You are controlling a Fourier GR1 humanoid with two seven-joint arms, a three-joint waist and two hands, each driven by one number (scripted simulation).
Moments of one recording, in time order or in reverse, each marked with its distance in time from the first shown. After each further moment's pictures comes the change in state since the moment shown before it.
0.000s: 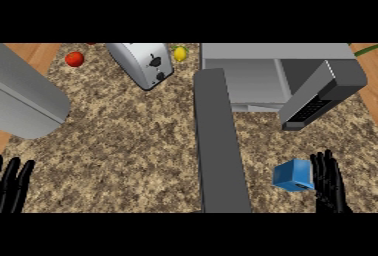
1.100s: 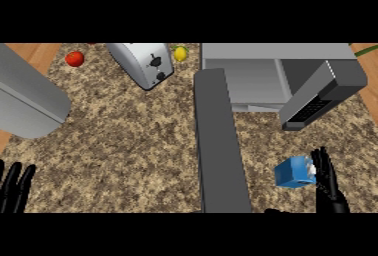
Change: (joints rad) left arm 0.027 -0.009 0.012 0.012 0.018 -0.051 -0.025; right arm -0.153 -0.019 -0.187 0.424 -0.052 0.146 -0.269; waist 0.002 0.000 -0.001
